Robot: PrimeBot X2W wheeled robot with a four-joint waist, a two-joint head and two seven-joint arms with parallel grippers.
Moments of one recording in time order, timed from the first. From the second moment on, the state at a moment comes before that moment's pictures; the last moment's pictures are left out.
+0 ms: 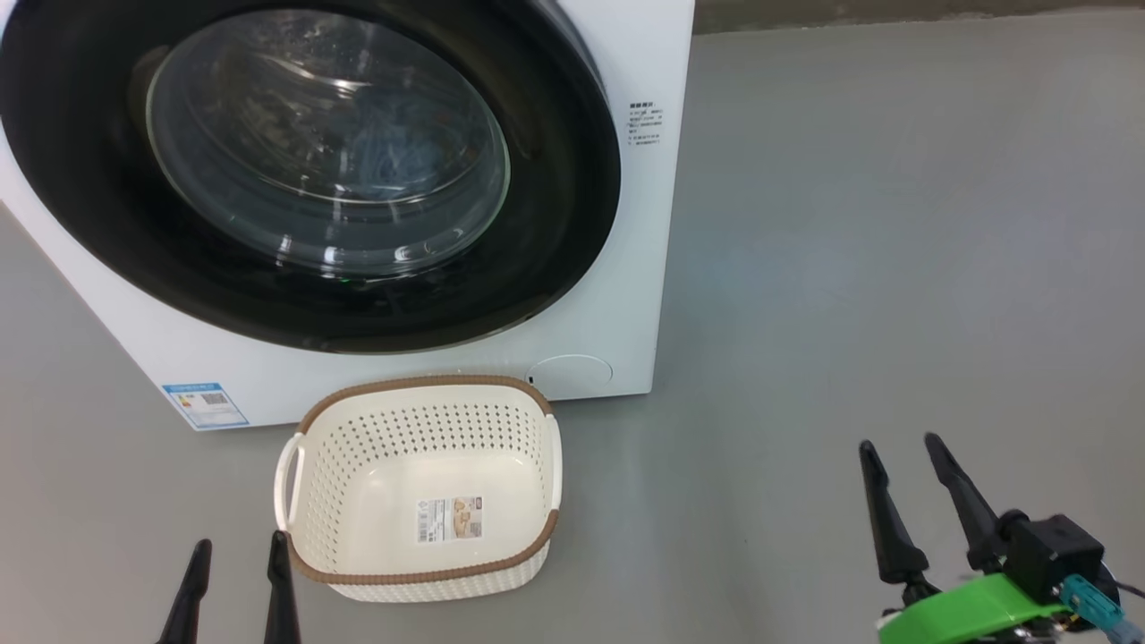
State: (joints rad) left arm 0.14 0.04 0.00 0.03 -0.21 -0.05 -0.26; right arm -0.04 -0.05 -0.04 0.14 0.19 0.13 -0.26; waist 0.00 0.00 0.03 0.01
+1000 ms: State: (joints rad) left arm 0.18 0.04 -0.01 0.03 -0.20 -0.03 -0.26; right arm 0.01 -0.05 -0.05 0.15 0.18 0.13 -0.26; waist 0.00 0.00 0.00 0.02
